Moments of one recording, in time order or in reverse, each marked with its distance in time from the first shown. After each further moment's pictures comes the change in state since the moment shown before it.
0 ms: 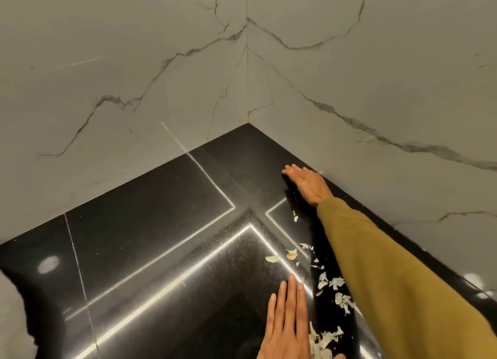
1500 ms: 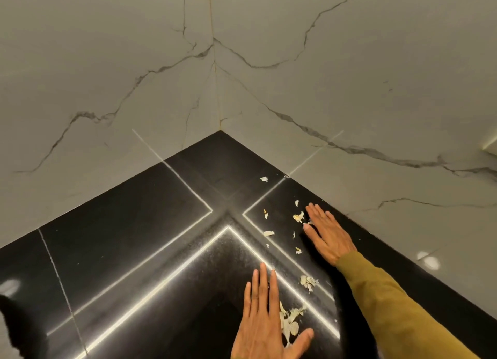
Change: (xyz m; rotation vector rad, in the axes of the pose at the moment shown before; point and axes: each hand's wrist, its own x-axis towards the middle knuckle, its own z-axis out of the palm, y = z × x) left_hand -0.007 0.003 -0.011 -0.107 0.019 0.080; right_hand -0.171 0.061 -0.011 -0.373 0.082 0.095
